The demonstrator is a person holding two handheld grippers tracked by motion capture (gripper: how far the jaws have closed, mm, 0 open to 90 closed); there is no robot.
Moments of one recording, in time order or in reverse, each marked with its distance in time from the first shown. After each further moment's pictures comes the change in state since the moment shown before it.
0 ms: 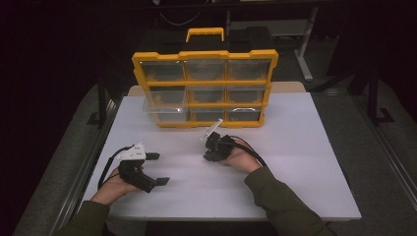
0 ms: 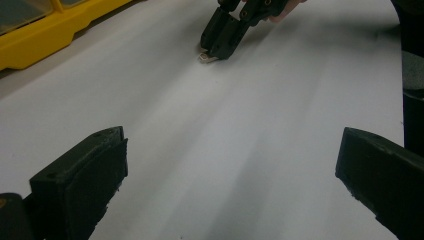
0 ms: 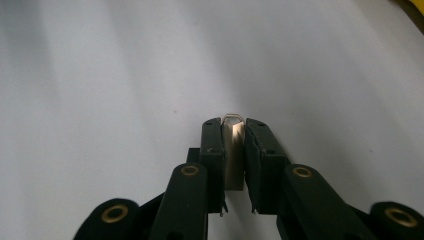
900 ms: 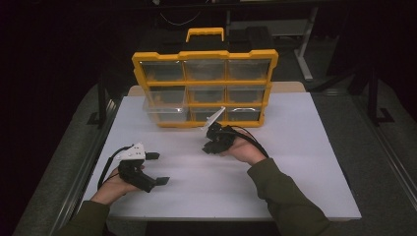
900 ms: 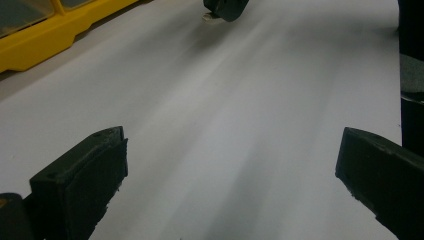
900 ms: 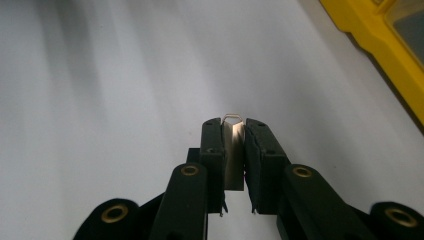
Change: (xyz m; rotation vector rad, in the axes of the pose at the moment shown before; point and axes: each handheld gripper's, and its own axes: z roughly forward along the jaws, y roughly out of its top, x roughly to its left) left arm 0.000 0.000 -0.001 -0.011 -0.002 -0.005; right arm -0.006 0.021 -0.037 -0.035 0.050 -0.015
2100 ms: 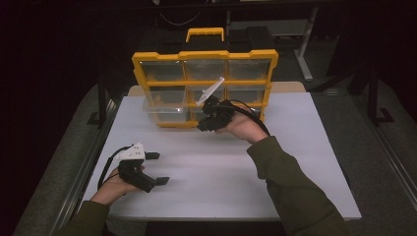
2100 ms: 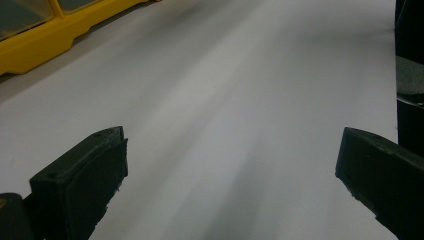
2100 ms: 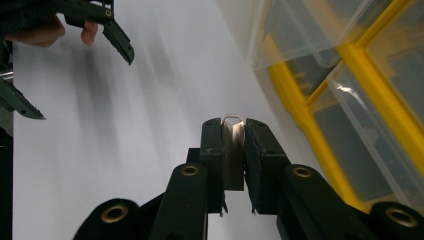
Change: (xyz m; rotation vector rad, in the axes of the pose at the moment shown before) left arm 0.000 0.001 -0.001 -0.008 -0.004 0.001; right arm -0.006 0.057 -0.064 -0.079 -0.034 -0.067
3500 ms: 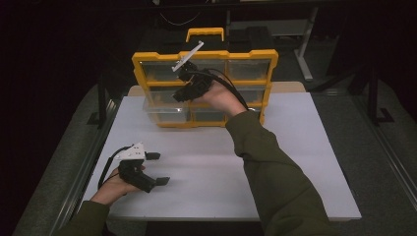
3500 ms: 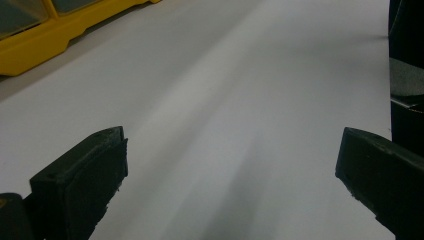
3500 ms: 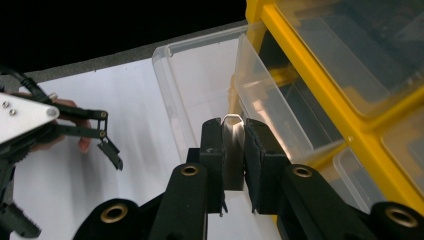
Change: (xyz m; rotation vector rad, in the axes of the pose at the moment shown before) left arm -0.001 0.001 0.000 -0.006 -0.015 -0.003; right arm -0.017 0.089 -0.011 -0.115 -0.024 0.013
